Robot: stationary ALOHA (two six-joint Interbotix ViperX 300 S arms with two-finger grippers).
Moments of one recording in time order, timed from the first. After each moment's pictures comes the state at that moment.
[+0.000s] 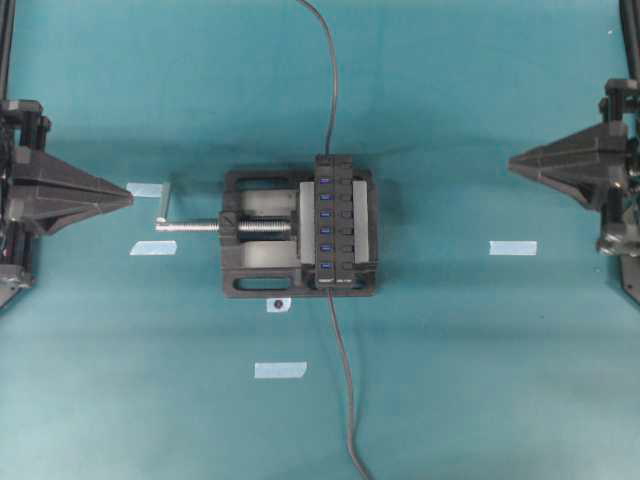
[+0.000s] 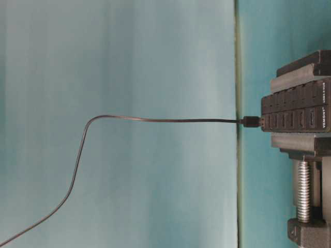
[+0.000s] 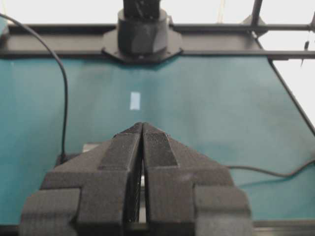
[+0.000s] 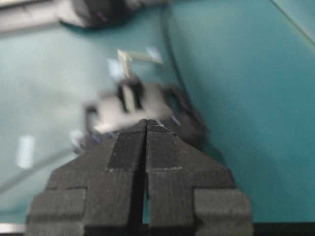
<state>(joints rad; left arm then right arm) -0.01 -0.95 1.13 0.01 -0.11 0.00 -0.18 -0.95 1.17 0.04 0.04 0.09</state>
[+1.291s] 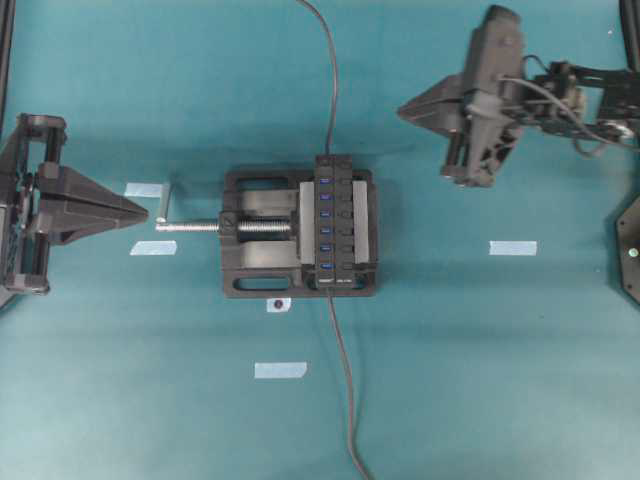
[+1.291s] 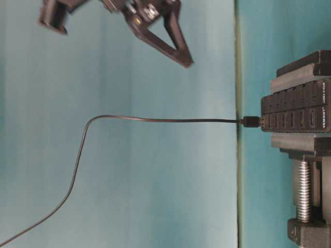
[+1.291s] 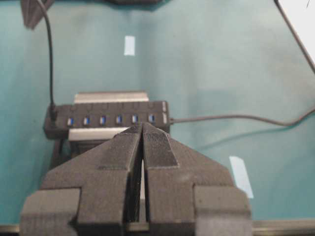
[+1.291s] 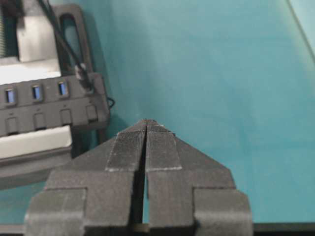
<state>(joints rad) -0.02 -0.89 1.11 0.01 0.01 0.00 -0.34 -0.24 0.82 -0.02 0.03 -0.16</state>
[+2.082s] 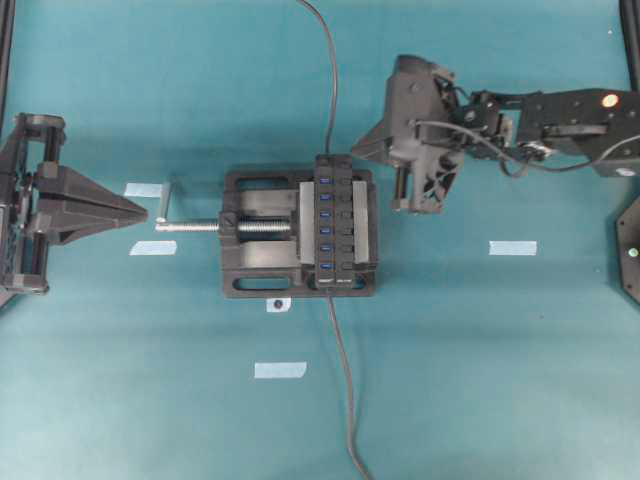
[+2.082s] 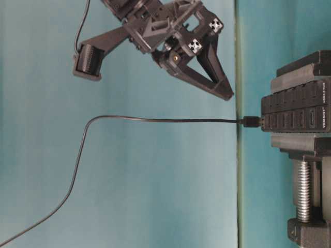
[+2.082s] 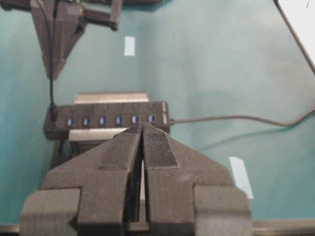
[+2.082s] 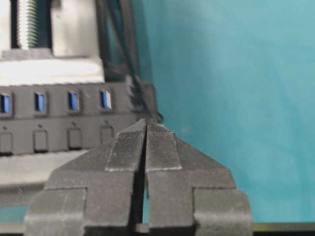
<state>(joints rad) -0.02 -0.89 1.11 0.01 0.01 0.00 -0.24 -0.04 0.71 -0.02 0.03 -0.19</state>
